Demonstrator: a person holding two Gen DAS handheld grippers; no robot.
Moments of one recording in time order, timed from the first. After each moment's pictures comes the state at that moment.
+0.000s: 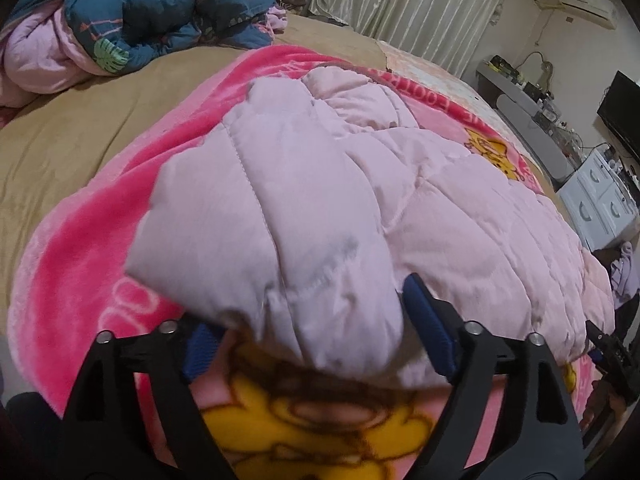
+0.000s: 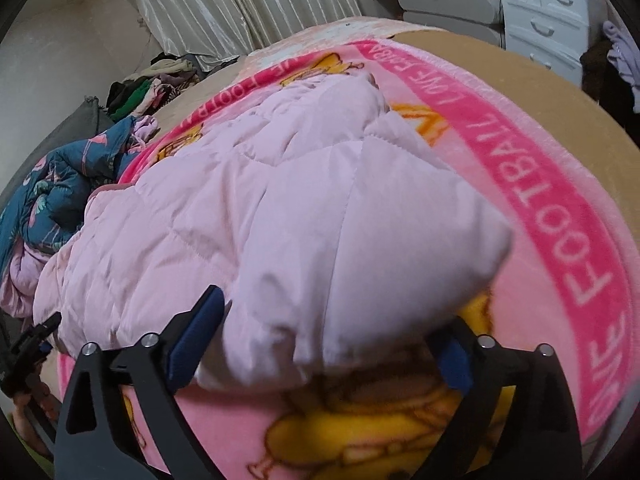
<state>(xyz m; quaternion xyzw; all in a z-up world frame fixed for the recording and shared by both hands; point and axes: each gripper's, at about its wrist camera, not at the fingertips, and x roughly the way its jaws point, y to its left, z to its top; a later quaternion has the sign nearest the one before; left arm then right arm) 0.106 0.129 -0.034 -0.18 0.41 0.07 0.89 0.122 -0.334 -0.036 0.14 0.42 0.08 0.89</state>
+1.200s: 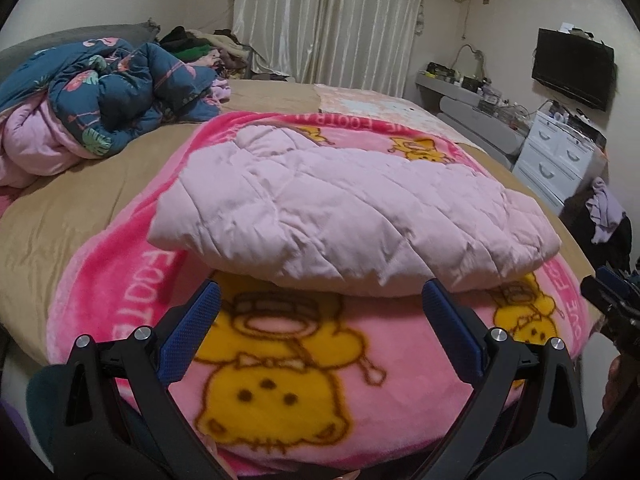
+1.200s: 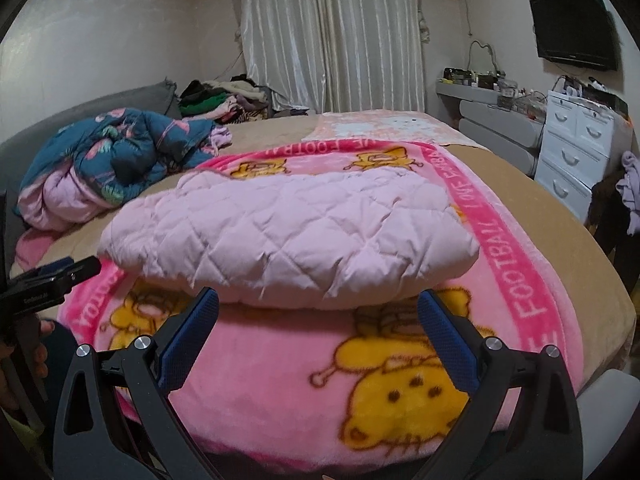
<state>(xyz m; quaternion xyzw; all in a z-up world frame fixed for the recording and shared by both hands) -0.010 0.035 0.011 -0.08 0.32 0.01 0.94 -0.043 -0.271 0.031 0.00 0.29 0.15 0.95</state>
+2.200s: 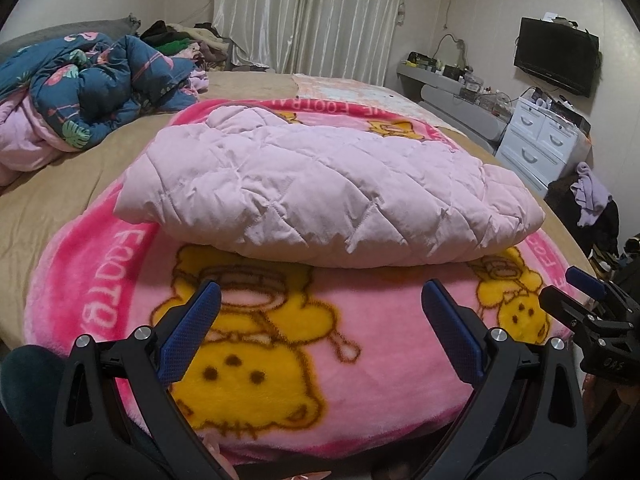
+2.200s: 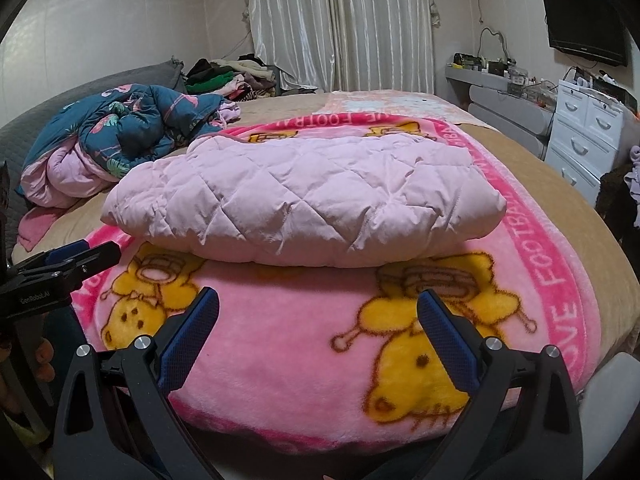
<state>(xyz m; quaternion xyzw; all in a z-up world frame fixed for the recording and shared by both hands) -0.019 0.016 -0.009 -0.07 0.33 -0.02 0.94 -0.051 -0.253 0.001 0.00 0.32 0.16 0.94</state>
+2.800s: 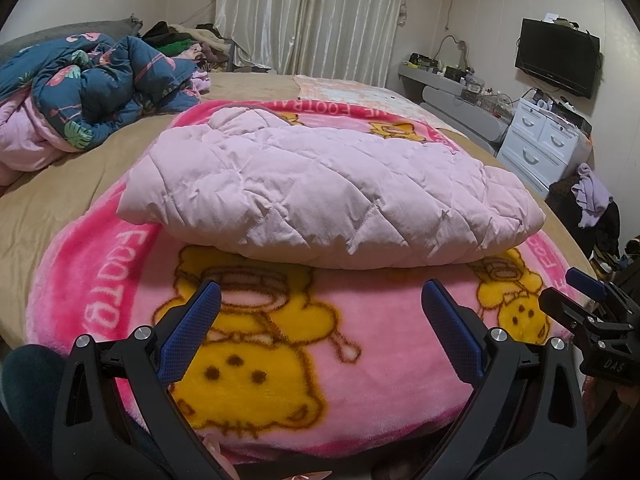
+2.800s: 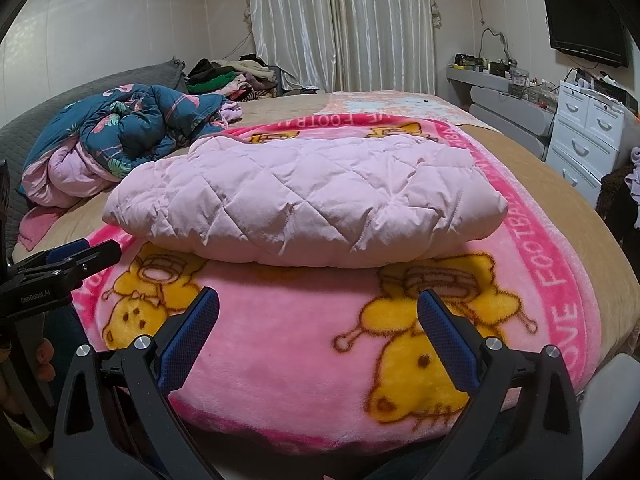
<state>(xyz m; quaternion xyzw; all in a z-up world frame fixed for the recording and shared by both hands) -0.020 0.018 -0.008 -0.07 0.33 -0.02 0.94 -0.051 -0.252 0.002 0.00 0.32 0.16 0.94</state>
